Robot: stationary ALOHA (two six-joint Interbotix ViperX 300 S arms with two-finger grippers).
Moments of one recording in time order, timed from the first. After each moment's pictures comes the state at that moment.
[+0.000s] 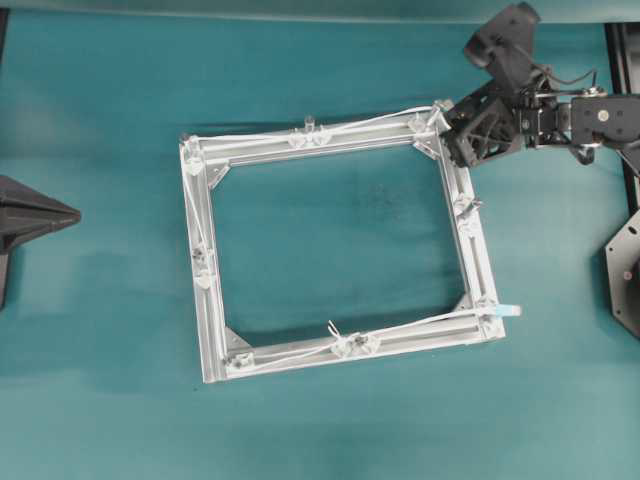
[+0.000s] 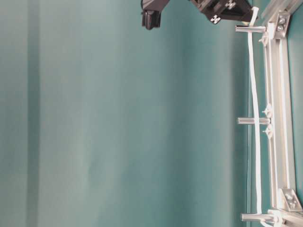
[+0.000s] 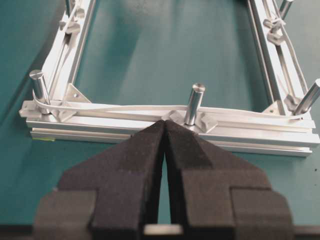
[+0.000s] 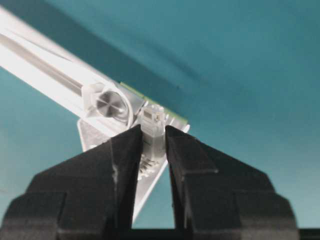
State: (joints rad) left arm 0.16 -1.28 1.41 -0.06 0.19 -0.02; right arm -0.54 -0.13 0.92 -0.78 0.17 1.21
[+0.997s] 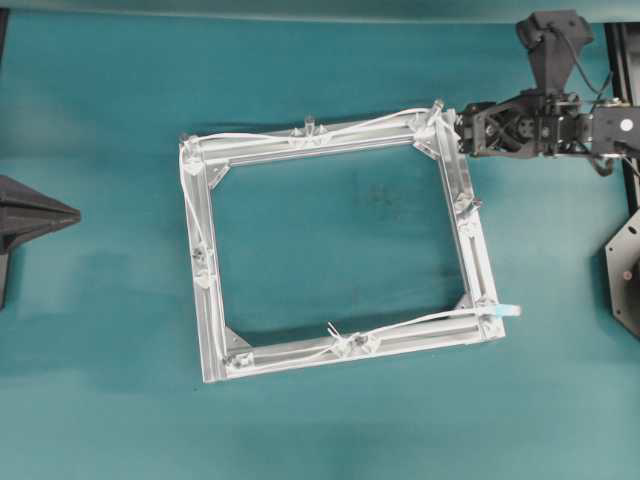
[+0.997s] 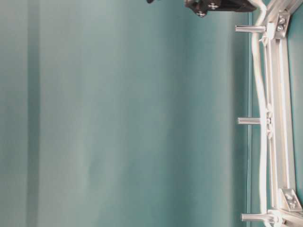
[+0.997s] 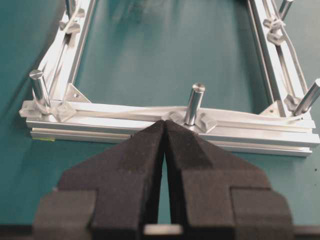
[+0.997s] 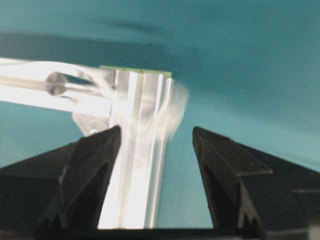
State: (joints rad) left arm 0.16 -1.28 1.41 -0.06 0.19 -0.02; right arm -0.53 -0.23 0.98 -0.72 0.22 1.53
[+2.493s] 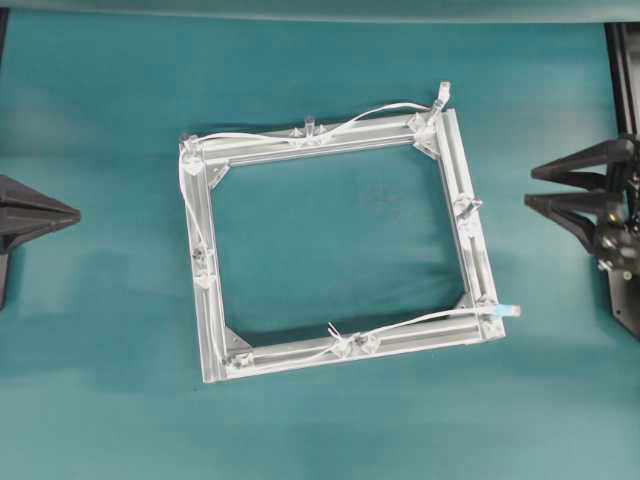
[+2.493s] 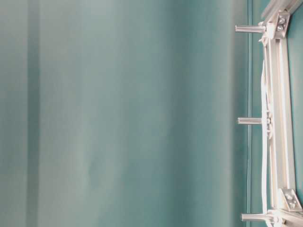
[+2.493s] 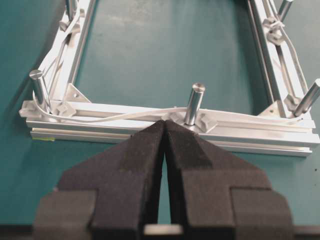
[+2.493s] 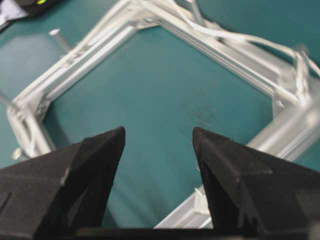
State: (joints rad) left arm 0.16 -1.28 1.41 -0.07 0.19 -0.02; right arm -0.15 -1.13 1.33 -0.84 0.13 1.27
